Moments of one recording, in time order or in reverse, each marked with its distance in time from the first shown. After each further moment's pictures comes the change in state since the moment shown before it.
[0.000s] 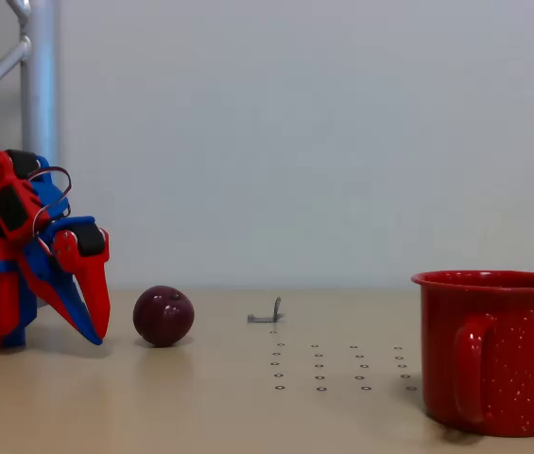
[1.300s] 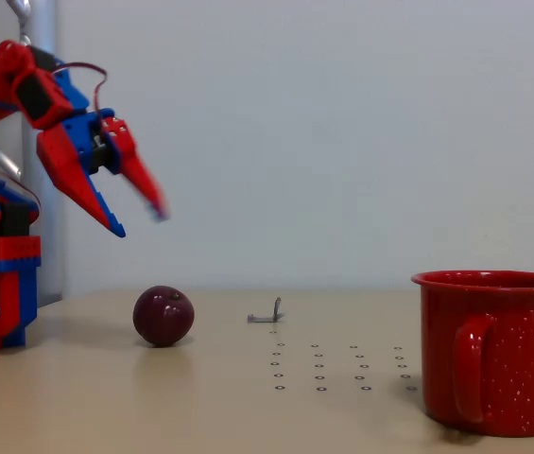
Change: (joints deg) arm -0.7 -42.4 -48.0 5.4 -51.9
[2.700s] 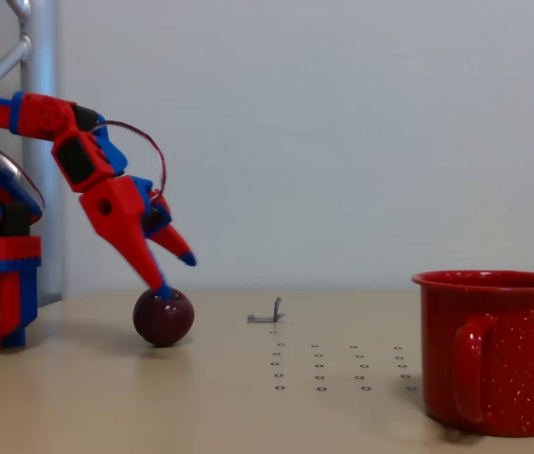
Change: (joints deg) arm -1.1 -15.5 14.5 -31.2 -44.9
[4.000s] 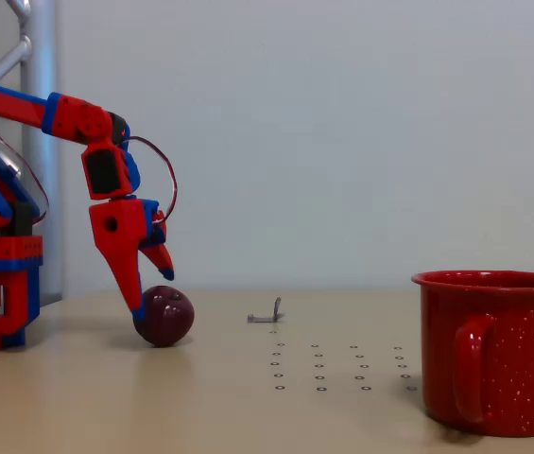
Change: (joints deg) arm -11.7 -9.2 -5.3 16.3 9.2
